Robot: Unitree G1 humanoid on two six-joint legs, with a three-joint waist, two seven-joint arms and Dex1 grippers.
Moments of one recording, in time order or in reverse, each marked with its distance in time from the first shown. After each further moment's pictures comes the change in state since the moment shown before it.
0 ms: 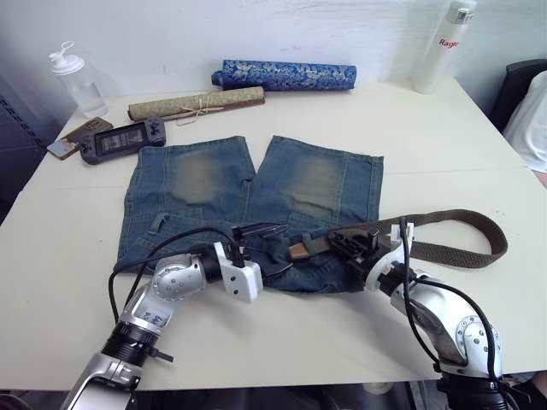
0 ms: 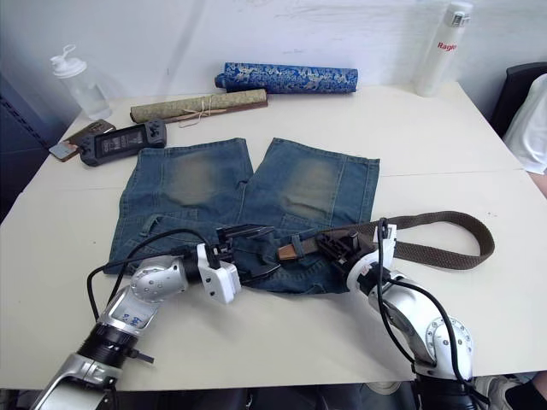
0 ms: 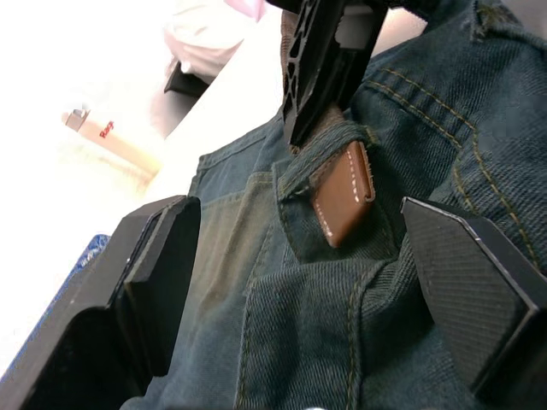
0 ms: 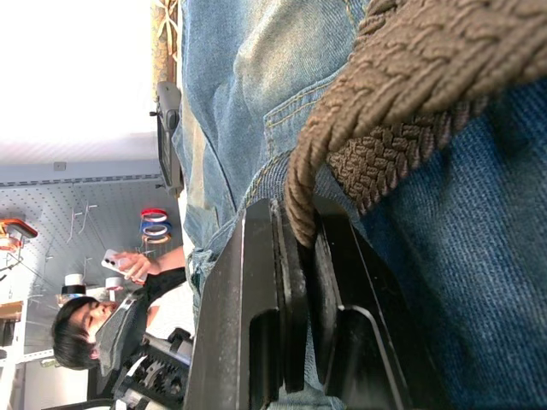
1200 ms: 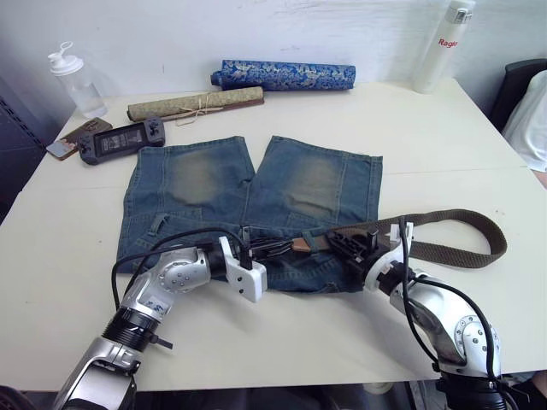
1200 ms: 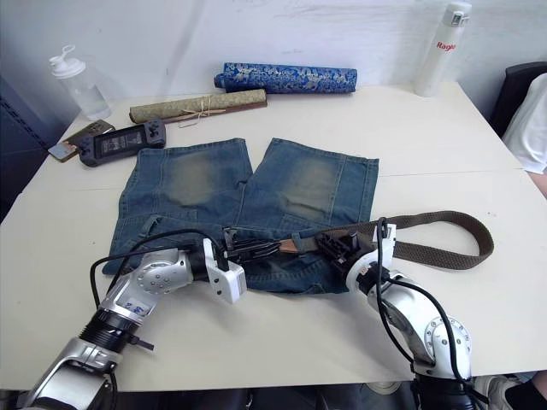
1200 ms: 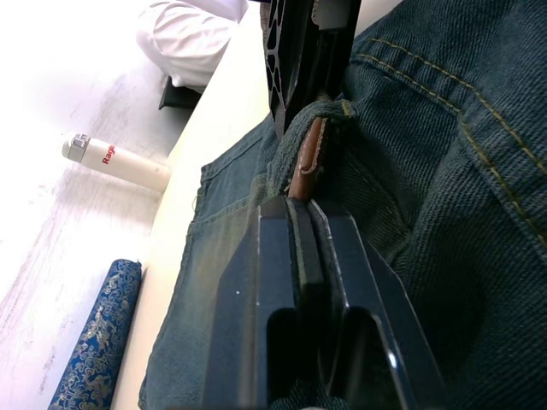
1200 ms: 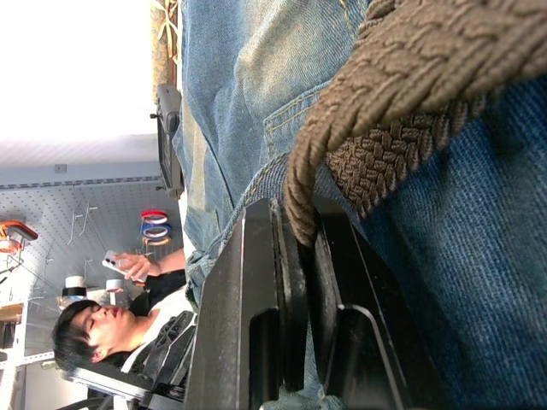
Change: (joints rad) left arm -0.067 0.033 -0.053 0.047 0.086 -0.055 0.036; right arm -0.002 -0.001 0.004 0.000 -0.003 0.000 0.000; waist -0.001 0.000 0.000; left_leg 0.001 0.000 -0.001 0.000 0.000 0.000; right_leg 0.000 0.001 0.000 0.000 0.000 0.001
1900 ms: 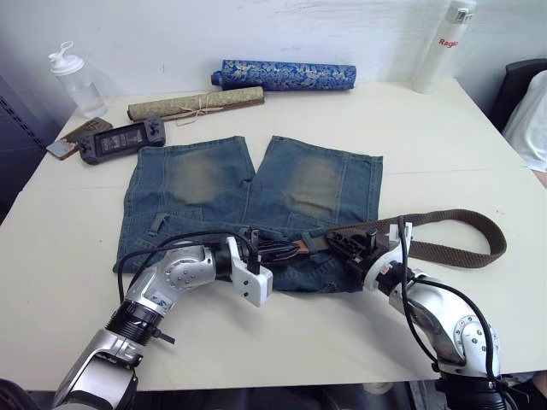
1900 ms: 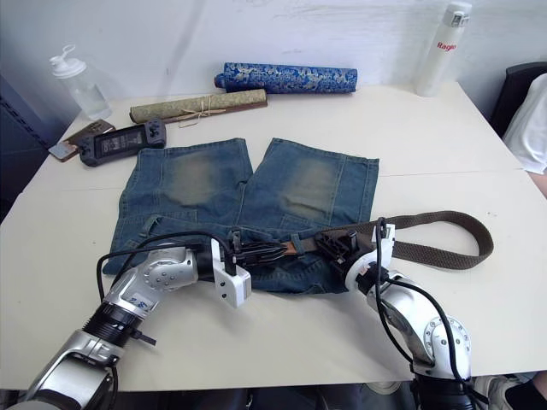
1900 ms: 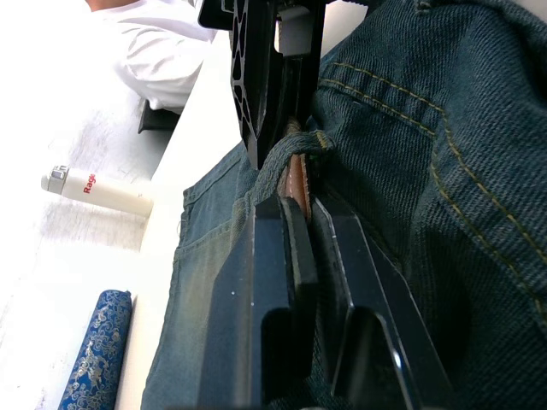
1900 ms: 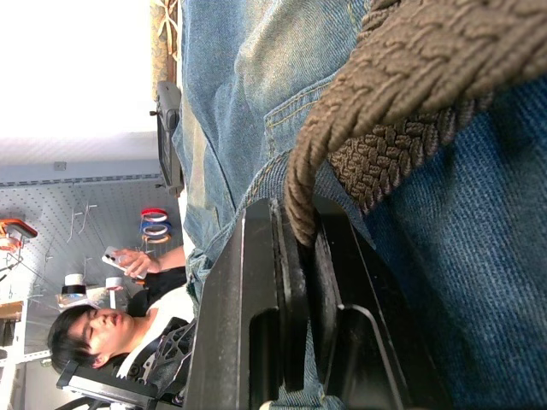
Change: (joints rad) left arm -0.047 0.001 -0.030 0.014 0.024 -0.026 0.004; right arm 0.000 0.000 0.003 -0.002 -0.001 -0.002 0.000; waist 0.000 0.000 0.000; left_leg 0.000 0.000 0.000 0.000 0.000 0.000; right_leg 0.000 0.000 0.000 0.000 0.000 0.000
